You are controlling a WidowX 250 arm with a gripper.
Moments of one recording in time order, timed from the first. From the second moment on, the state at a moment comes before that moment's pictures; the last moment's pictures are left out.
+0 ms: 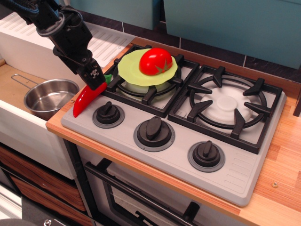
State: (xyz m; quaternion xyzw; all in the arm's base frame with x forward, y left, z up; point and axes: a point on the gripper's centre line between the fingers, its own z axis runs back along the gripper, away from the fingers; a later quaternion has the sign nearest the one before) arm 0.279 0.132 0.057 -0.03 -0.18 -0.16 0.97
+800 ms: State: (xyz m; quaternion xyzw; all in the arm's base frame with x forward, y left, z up) arm 0.285 0.143 0.044 -0.04 -0.18 -0.17 0.97
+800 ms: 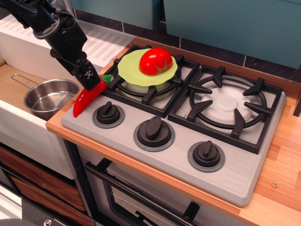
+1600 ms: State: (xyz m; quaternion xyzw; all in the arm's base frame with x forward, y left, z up) arm 0.276 0.125 0.021 -0.05 -0.18 -0.15 0.97
